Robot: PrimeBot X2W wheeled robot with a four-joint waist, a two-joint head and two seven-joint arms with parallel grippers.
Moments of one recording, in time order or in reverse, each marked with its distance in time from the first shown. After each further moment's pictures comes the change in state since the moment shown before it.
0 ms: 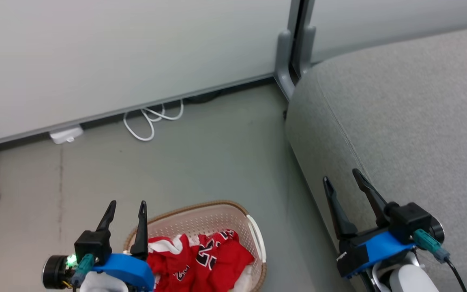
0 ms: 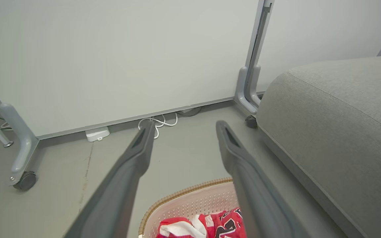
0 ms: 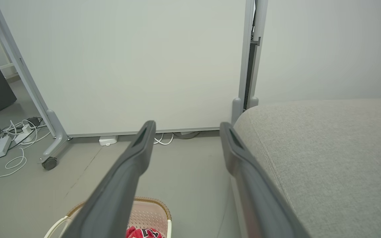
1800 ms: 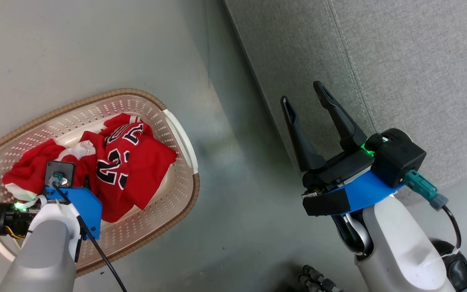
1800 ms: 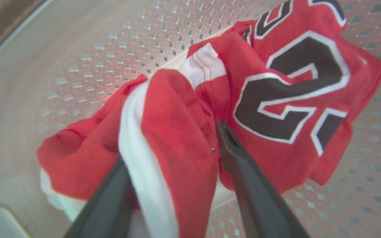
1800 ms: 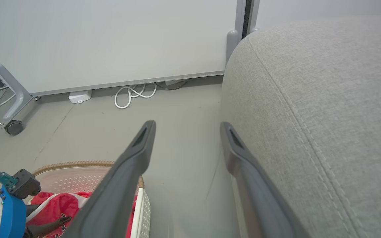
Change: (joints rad) left arm -0.545 0.173 -0.120 0.709 0.073 0.081 0.175; right arm -0.320 -0.001 0.190 -0.051 0.125 0.000 -0.069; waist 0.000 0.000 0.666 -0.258
